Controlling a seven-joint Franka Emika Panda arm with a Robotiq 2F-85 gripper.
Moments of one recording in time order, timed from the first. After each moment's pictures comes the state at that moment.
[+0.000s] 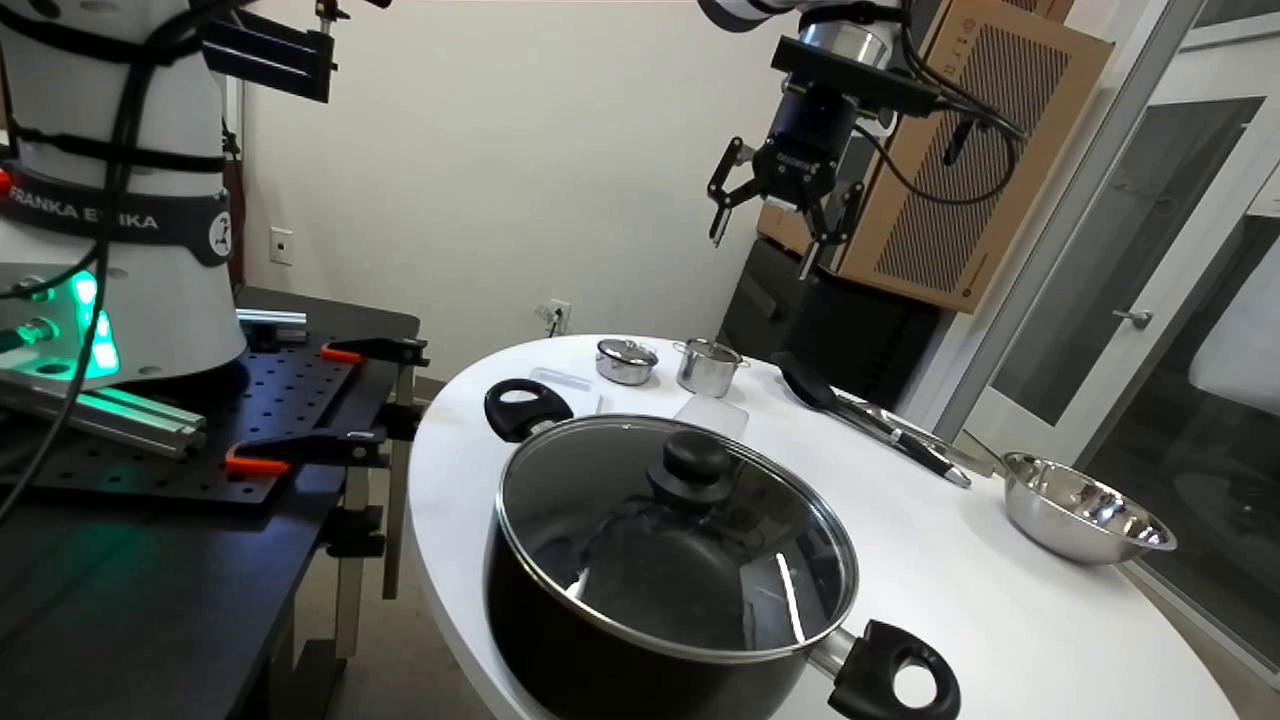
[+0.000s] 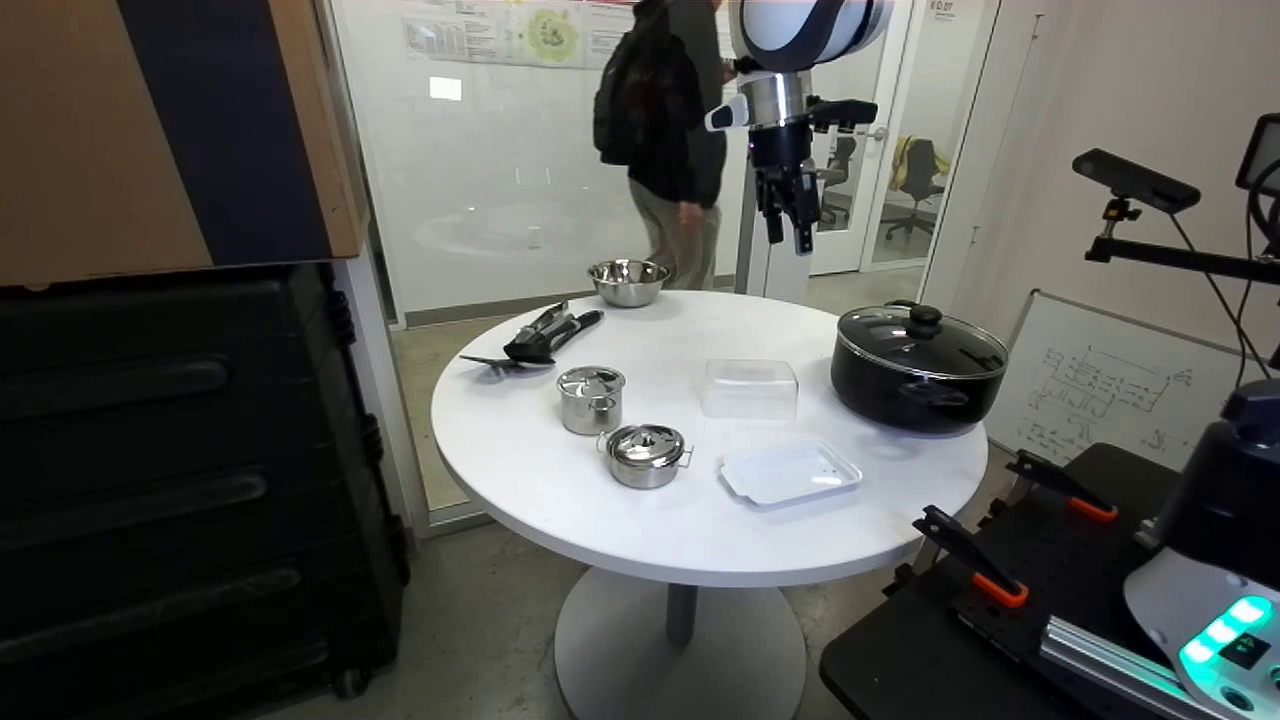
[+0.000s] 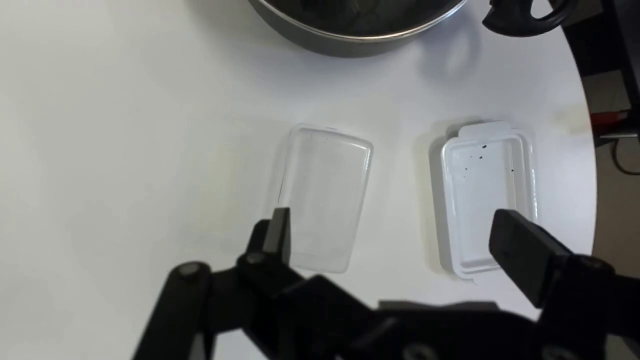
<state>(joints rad) 0.02 0.12 0.02 -2.10 -0.23 2.07 -1.00</state>
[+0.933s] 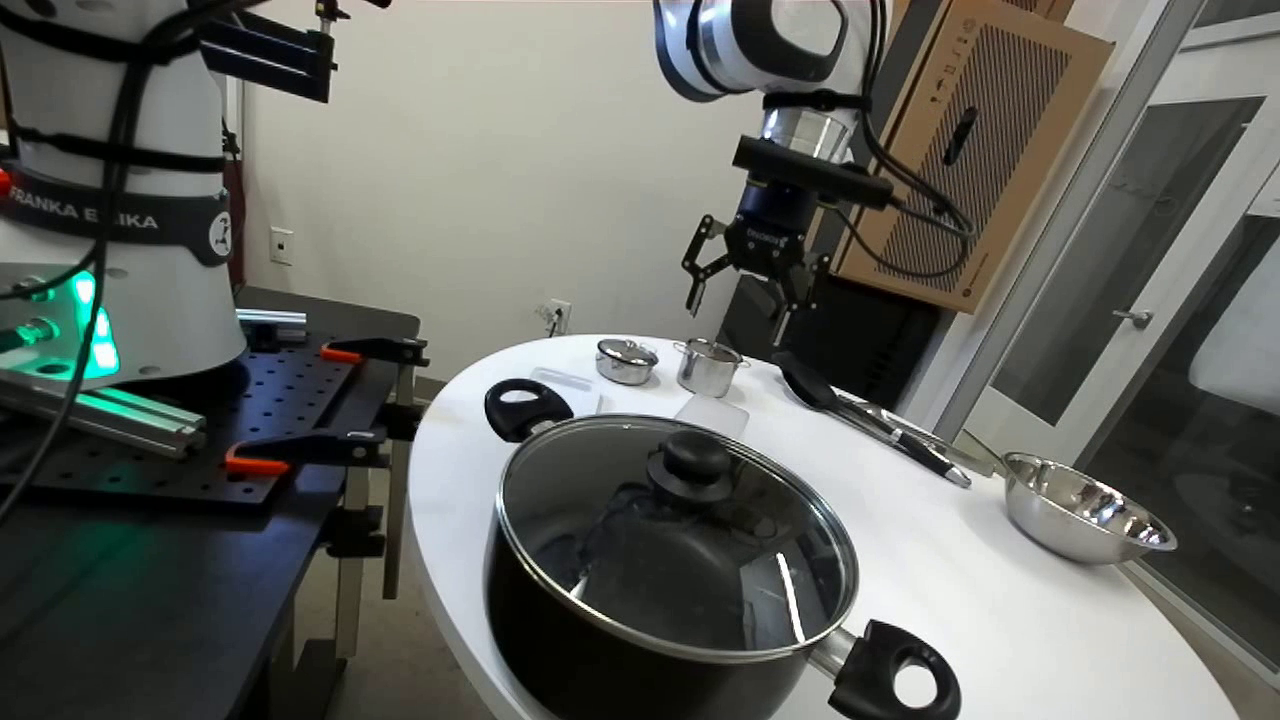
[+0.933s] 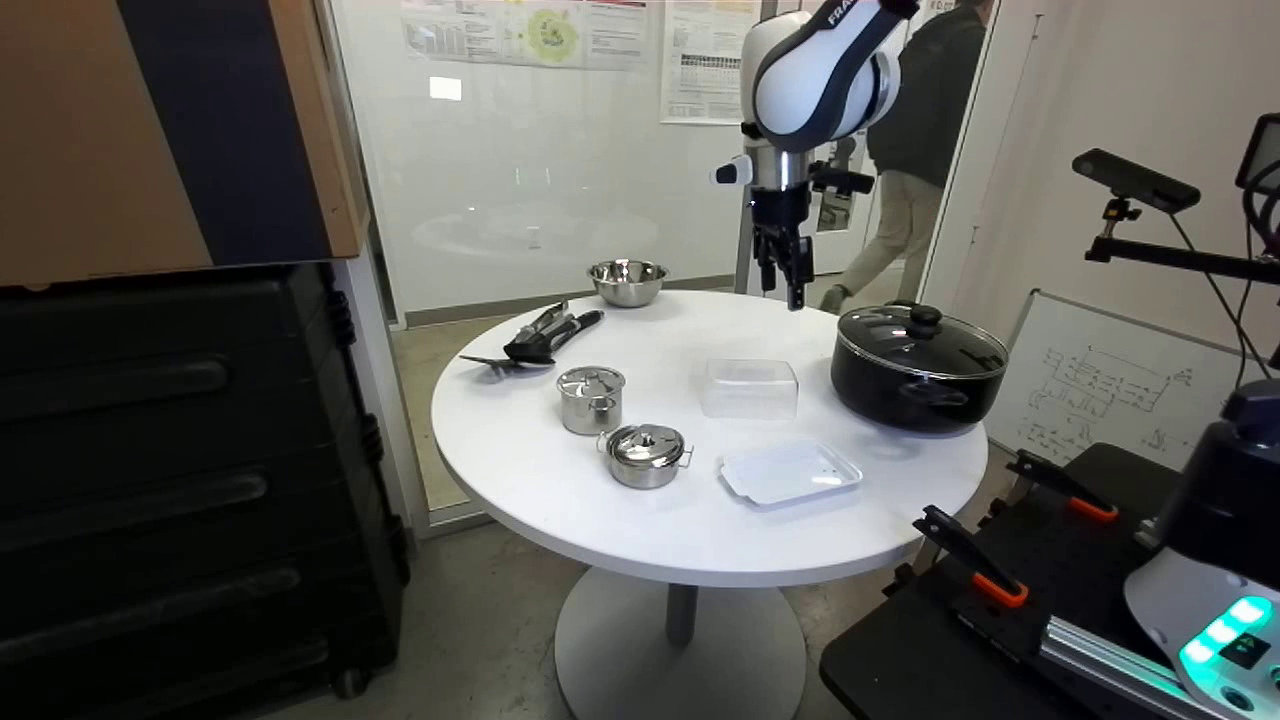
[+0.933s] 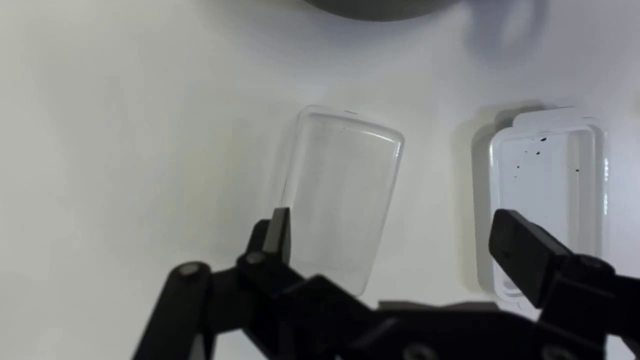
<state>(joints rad) 0.00 0.20 0.03 -2.22 -0.23 2.35 -1.01</state>
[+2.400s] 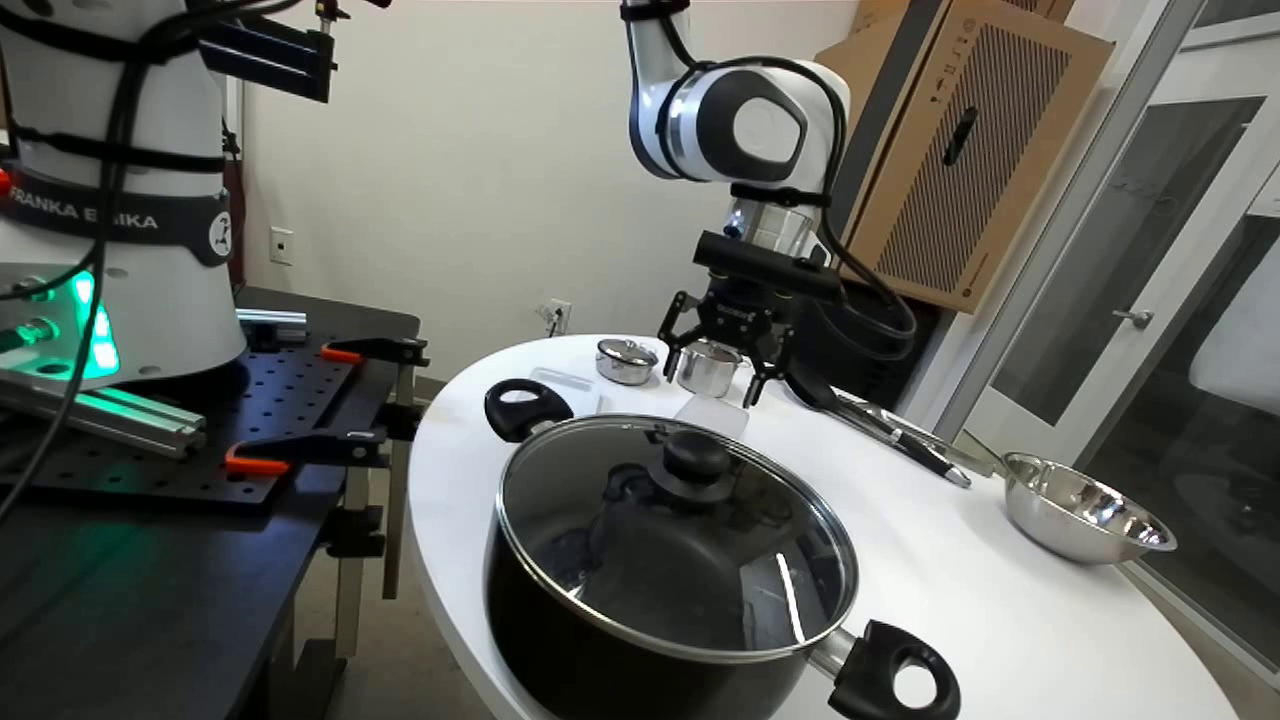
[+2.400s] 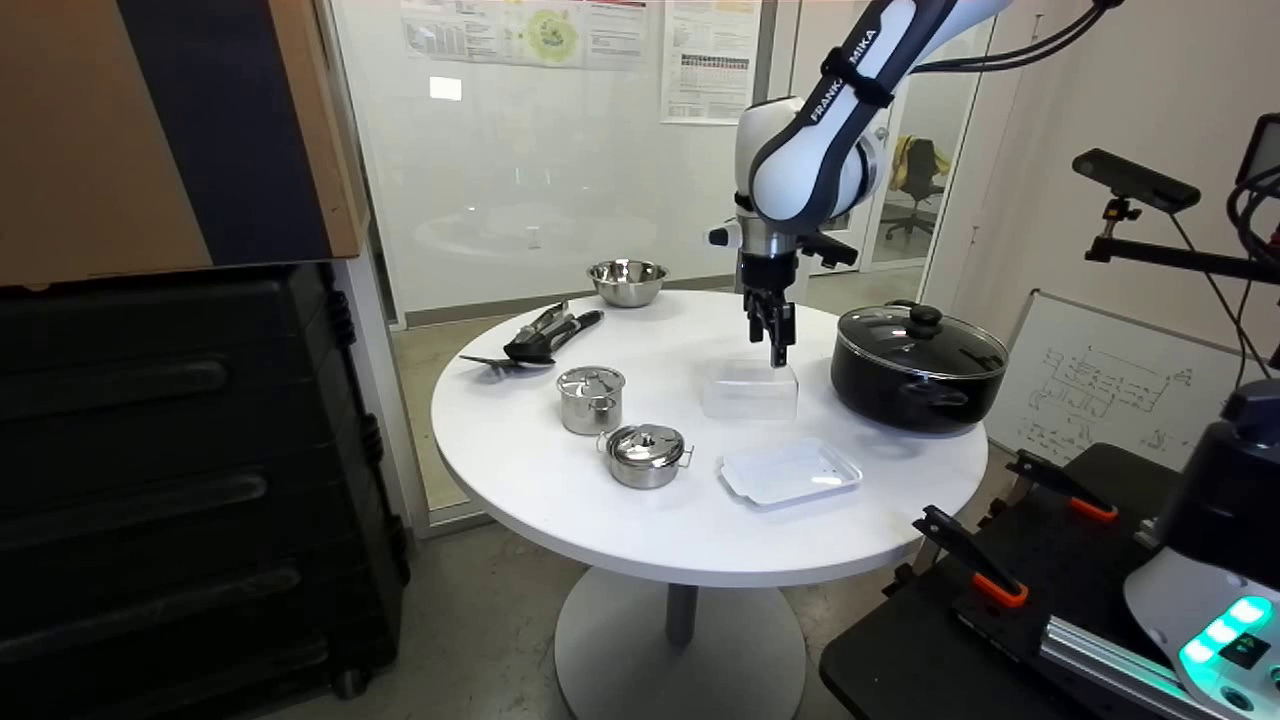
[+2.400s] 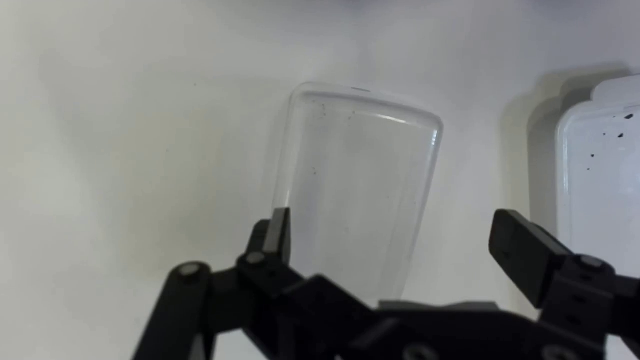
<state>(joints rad) -0.02 0.37 0.05 -2.24 -0.25 2.57 -0.92</state>
